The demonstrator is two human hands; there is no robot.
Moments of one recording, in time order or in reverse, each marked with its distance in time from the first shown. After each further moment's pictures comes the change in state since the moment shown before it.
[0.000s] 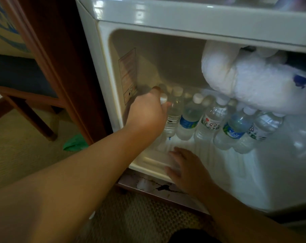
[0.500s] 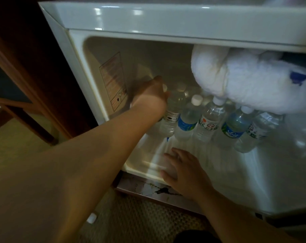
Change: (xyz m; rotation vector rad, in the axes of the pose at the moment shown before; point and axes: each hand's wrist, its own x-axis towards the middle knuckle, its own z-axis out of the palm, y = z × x) left_hand 0.072 0.017 0.030 0.226 -0.101 -0.006; right_hand 0.001 0.007 0.008 0.029 -0.046 0.024
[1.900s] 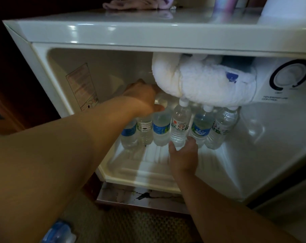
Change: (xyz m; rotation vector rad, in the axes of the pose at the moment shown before) left_hand -0.002 0.043 -0.017 0.227 -0.190 0.435; right_hand 0.025 0.022 -0.019 0.588 0.730 0.772
